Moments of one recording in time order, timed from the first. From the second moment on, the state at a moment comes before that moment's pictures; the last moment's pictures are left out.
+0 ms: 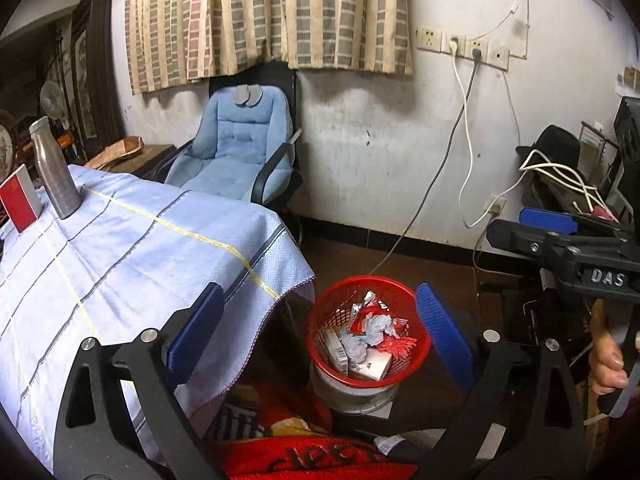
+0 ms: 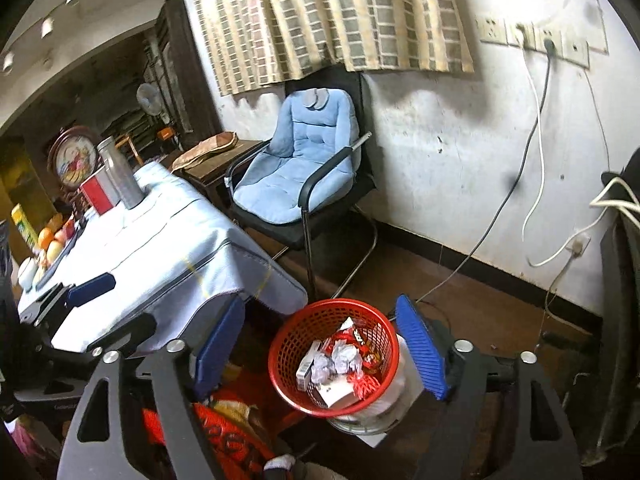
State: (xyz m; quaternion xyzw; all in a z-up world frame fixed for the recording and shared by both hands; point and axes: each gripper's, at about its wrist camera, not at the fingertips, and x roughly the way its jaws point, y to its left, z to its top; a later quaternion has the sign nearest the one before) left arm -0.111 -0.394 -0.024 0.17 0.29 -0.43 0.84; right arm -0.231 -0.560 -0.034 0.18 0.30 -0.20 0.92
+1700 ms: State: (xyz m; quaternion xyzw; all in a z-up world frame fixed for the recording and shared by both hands) left arm -0.116 -0.473 -0.152 0.25 0.47 -0.37 0.77; right arm -0.180 -0.628 -0.156 0.13 0.48 -0.10 0.86
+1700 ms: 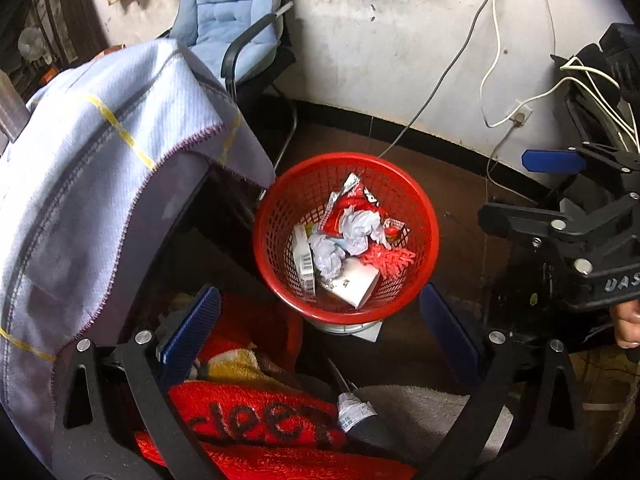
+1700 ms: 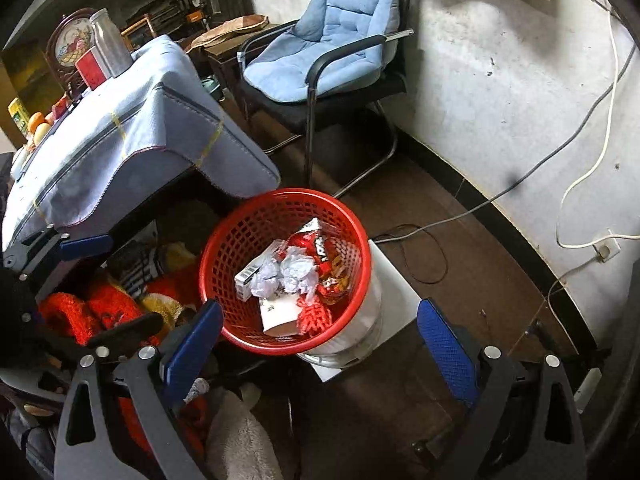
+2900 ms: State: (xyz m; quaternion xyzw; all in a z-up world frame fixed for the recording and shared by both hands) left arm -0.118 -0.475 -0.152 0.25 0.45 -0.37 0.77; right arm -0.182 -0.619 -0.138 0.09 0.47 -0.09 0.87
